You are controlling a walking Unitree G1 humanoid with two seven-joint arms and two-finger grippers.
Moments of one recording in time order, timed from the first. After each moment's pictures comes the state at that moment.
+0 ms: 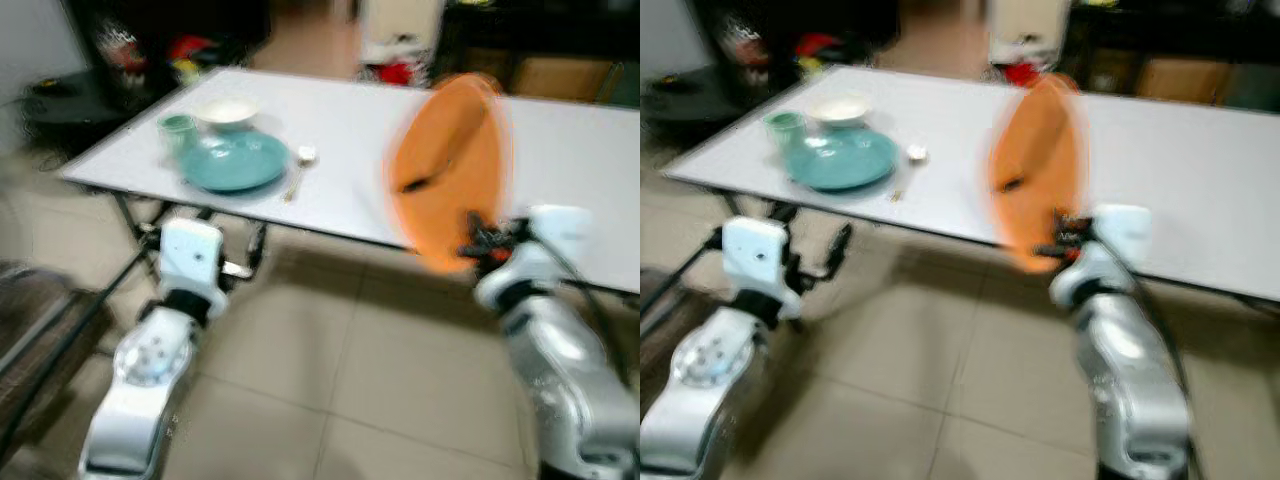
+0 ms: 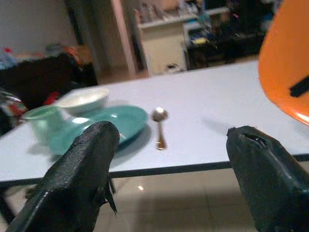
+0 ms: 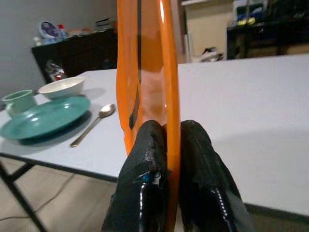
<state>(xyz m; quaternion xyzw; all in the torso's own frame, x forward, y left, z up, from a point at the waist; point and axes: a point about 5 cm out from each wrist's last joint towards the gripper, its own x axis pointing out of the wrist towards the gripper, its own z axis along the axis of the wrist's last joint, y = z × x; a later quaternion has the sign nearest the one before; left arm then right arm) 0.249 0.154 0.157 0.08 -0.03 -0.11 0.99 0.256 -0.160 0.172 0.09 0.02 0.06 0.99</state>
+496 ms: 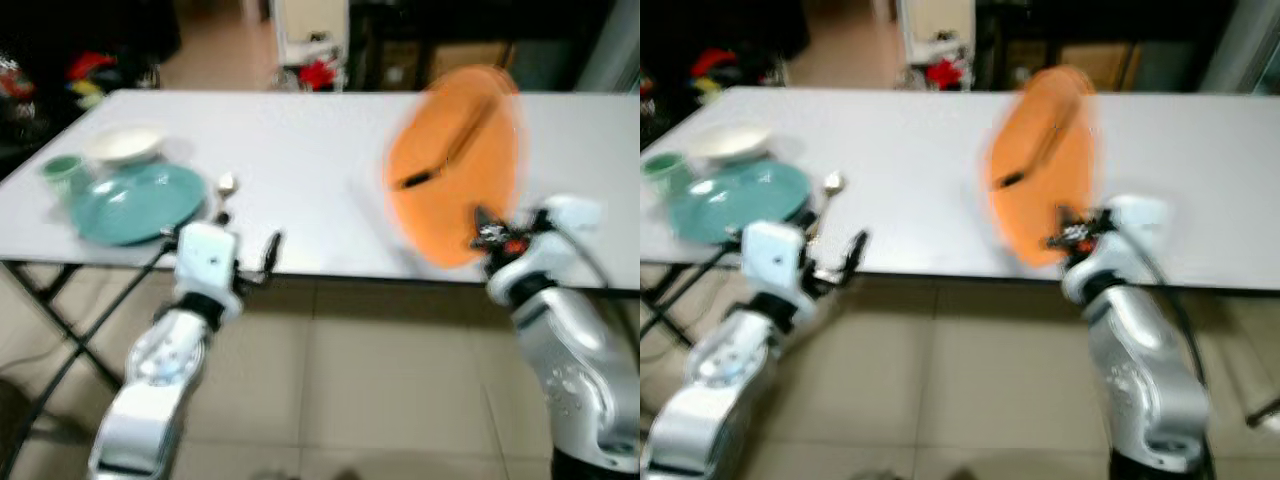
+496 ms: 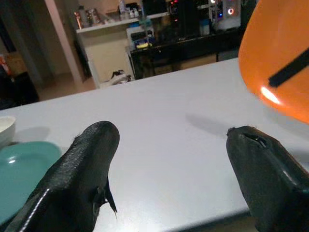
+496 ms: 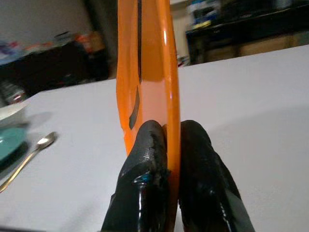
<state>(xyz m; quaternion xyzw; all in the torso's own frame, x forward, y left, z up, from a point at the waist) 0.249 0.146 0.156 0.07 -0.03 -0.13 0.99 0.261 -0.171 0.179 0.11 0.02 0.09 0.99</state>
